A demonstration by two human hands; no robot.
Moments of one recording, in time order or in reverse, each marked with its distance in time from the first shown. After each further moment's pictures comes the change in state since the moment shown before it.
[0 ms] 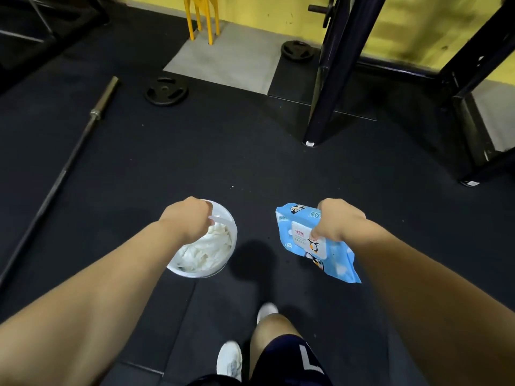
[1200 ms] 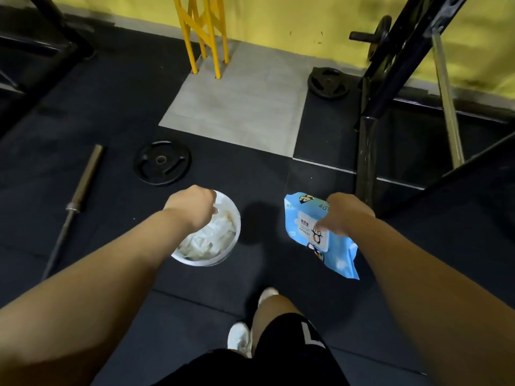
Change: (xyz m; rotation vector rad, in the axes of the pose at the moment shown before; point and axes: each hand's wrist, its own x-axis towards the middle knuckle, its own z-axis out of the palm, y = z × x) left_hand 0.753 -0.179 -0.395 0.035 -0.016 -0.032; right_hand 0.710 -0.214 -0.438 0.090 -0.002 0.033
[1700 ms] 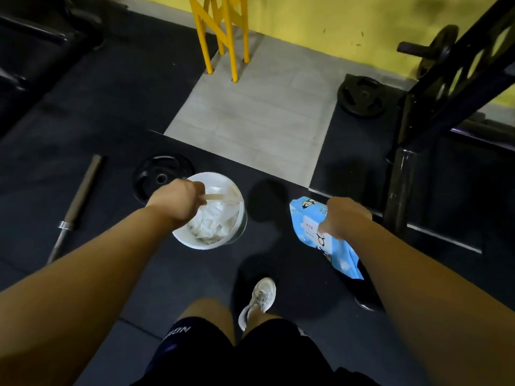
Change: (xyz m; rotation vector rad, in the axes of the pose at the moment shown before) left_hand 0.282 -0.050 -0.108 -0.149 0.022 -0.132; right_hand 0.300 -0.068 -0.135 -0.221 -0.083 -0.101
